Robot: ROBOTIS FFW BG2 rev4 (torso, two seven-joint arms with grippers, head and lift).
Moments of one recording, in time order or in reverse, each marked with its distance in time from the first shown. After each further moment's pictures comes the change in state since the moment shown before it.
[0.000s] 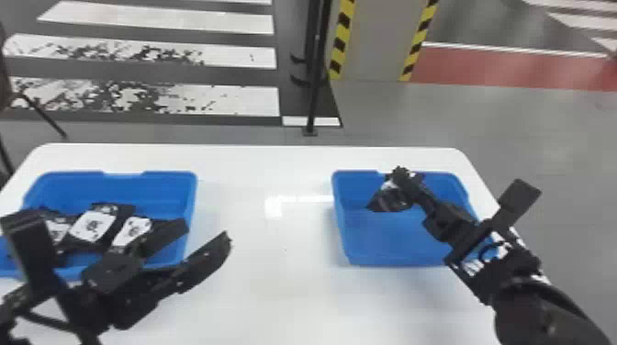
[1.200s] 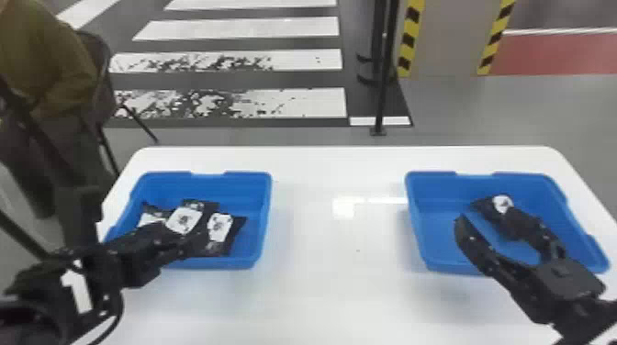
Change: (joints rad) left arm -0.159 -0.028 0.238 0.048 -0.304 0.336 0.102; right arm 0.423 0.057 0.082 -0.461 0.305 -0.160 -0.065
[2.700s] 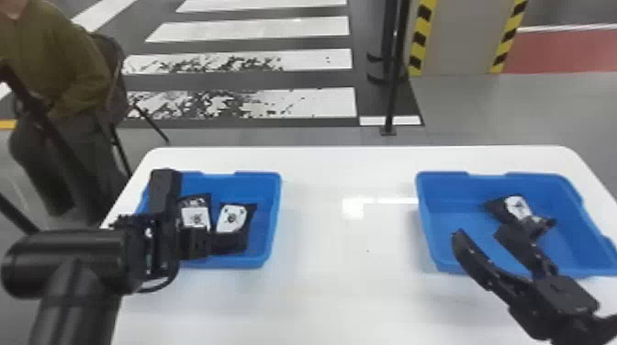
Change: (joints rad) left arm -0.359 0.050 -0.179 0.417 -0.144 0.262 -0.003; right arm 0.009 0.003 0.020 0.035 -0.125 0.056 0.020
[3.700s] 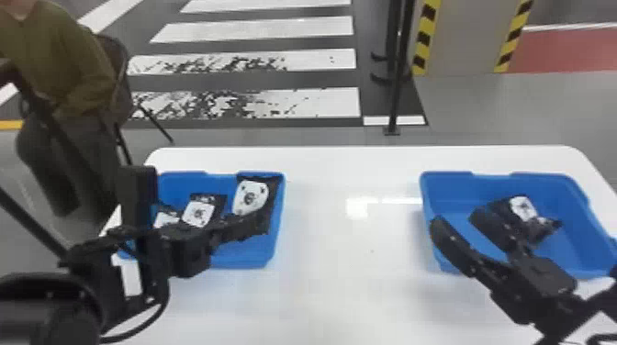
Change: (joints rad) left arm 0.324 -0.023 0.064 -0.533 0.215 -0.104 -0.034; right arm -0.047 0.001 0.043 -0.042 -0.027 0.073 0.065
